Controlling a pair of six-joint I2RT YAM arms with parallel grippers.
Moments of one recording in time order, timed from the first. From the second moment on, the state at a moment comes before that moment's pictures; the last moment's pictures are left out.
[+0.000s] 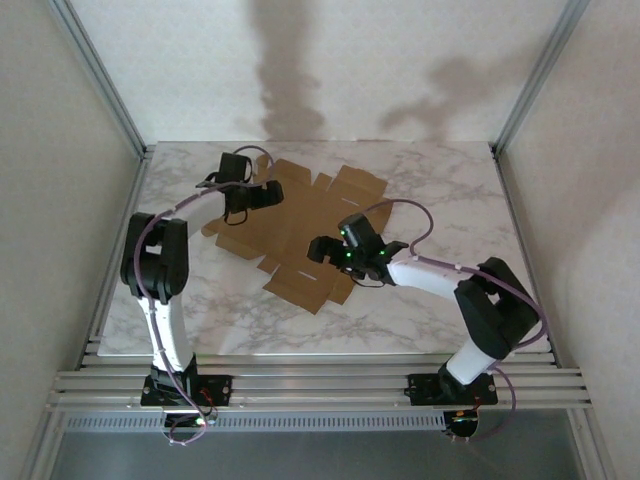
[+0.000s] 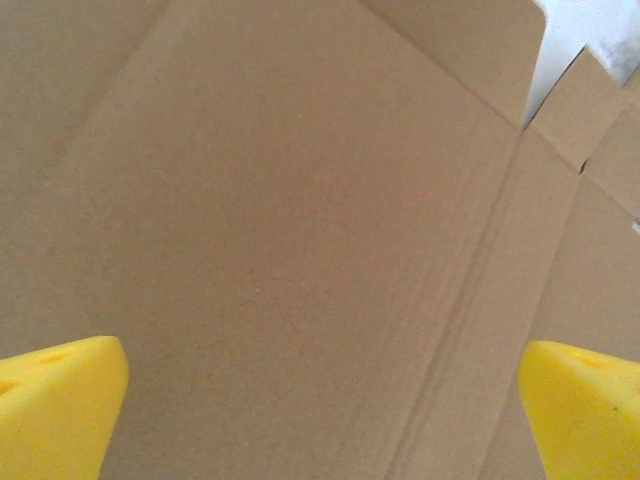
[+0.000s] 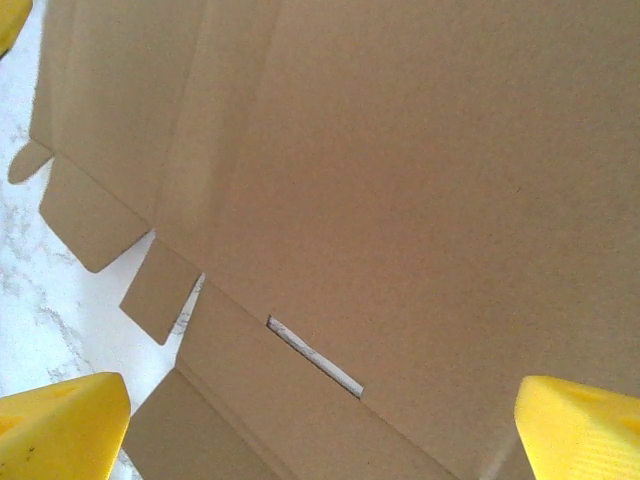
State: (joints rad) left arm -0.18 2.01 1.43 -0.31 0.20 -0.41; right arm 0.74 1.63 0.92 -0.13 -0.13 0.92
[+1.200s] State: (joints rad) left arm -0.40 1.67 0.81 -0.01 0.33 -0.75; right arm 0.44 1.84 1.11 -0.23 -0.14 0.86
